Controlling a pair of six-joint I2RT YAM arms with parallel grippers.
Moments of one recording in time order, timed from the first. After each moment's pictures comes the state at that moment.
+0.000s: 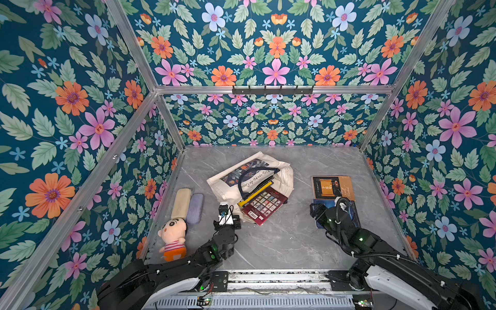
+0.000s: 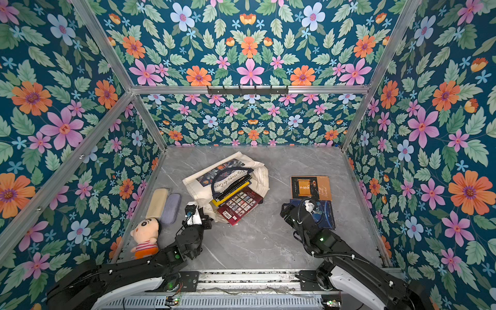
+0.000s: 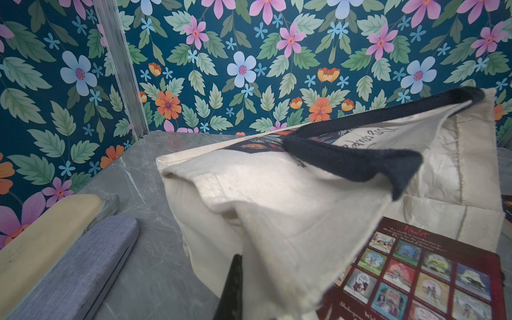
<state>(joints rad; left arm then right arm) -0.96 0.91 0.06 0.72 -0.98 -0.15 0.74 0.83 0.43 -0.23 0.34 1.18</state>
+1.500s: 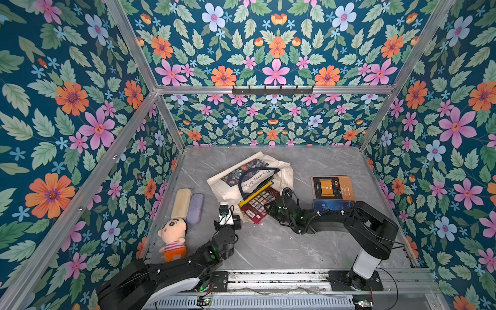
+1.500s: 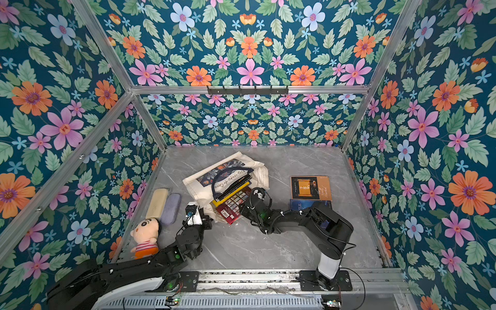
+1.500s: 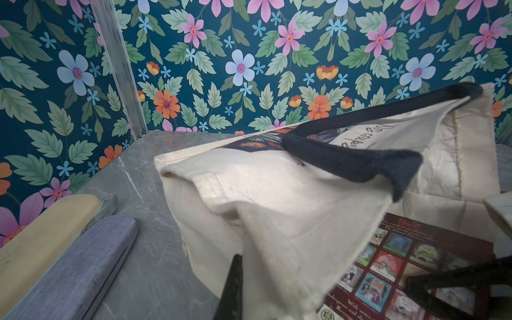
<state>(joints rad) -0.96 0.92 0.06 0.73 -0.98 -0.15 0.88 1.75 0.79 0.36 0.09 1.23</state>
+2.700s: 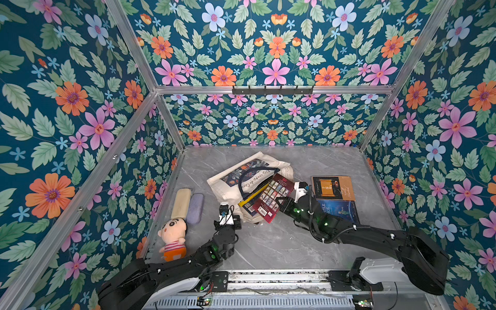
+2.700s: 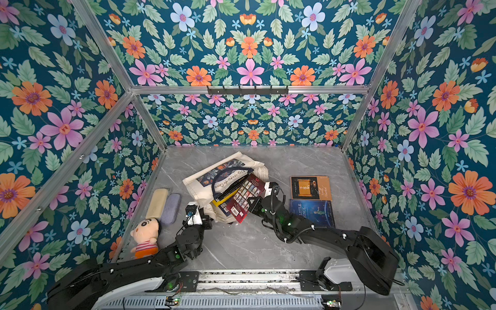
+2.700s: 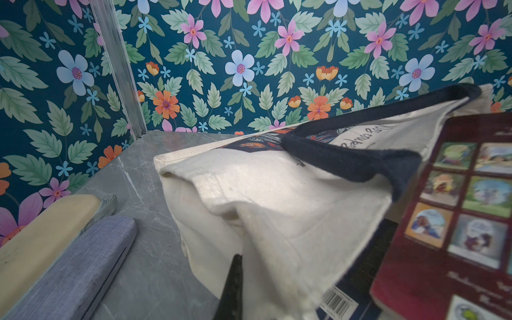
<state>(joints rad) -0.96 0.92 0.06 0.73 -0.98 -0.15 0.88 1.24 0.62 0.28 0.16 1.12</state>
